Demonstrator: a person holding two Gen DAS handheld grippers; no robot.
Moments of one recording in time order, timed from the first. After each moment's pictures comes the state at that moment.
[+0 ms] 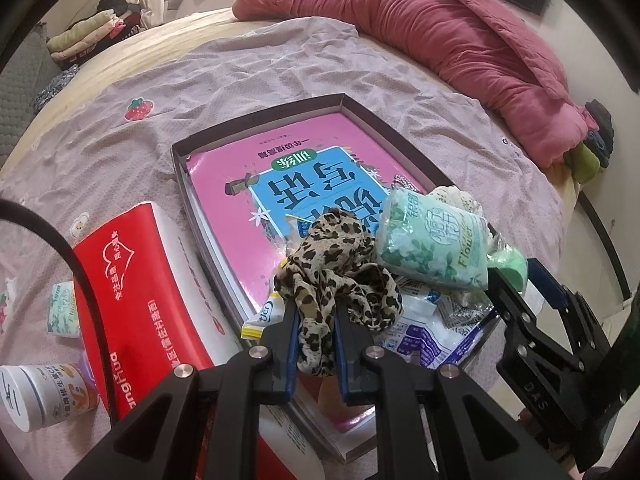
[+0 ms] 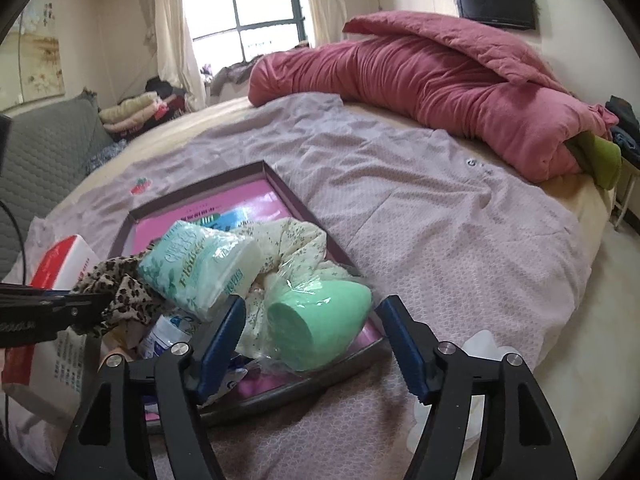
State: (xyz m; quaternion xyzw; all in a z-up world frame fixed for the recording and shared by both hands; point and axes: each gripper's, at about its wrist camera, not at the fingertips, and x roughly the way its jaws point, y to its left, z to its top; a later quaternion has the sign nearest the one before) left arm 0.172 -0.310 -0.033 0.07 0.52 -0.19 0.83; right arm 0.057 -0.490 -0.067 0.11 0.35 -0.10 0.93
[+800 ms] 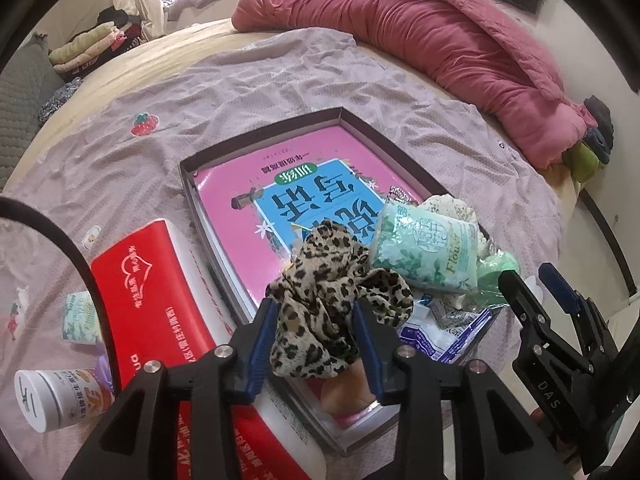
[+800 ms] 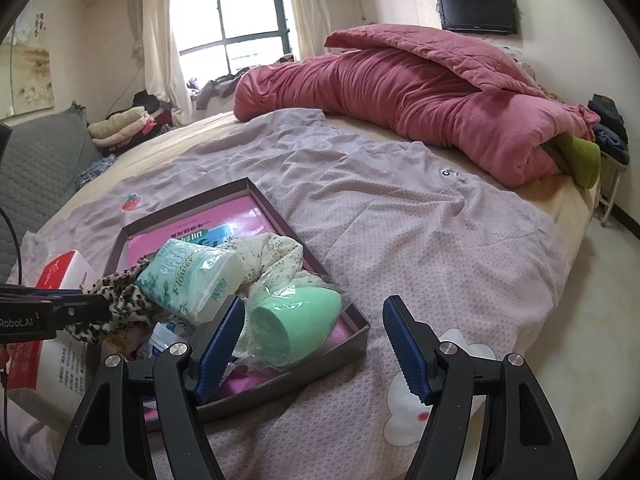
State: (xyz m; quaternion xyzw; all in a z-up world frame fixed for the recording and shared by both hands) left arm 0.164 -0.310 -0.017 0.08 0.50 -0.19 0.84; right arm 0.041 -0.496 -0.053 0.12 0.33 -0.12 0.93
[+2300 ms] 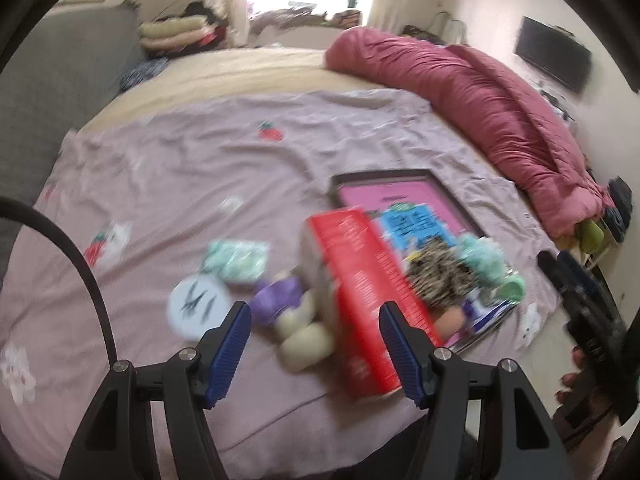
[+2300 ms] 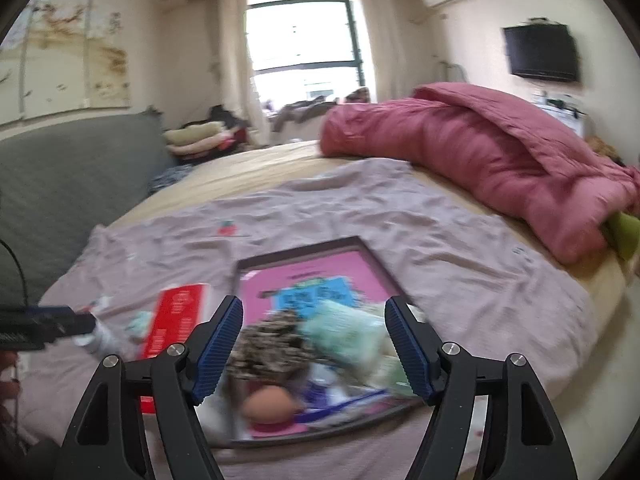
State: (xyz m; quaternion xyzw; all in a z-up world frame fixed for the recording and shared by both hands) left arm 0.097 -0.138 0.048 -0.02 0.46 -0.10 0.88; right arm 0.030 -0.404 0.047 0.07 0.27 0.02 0.96
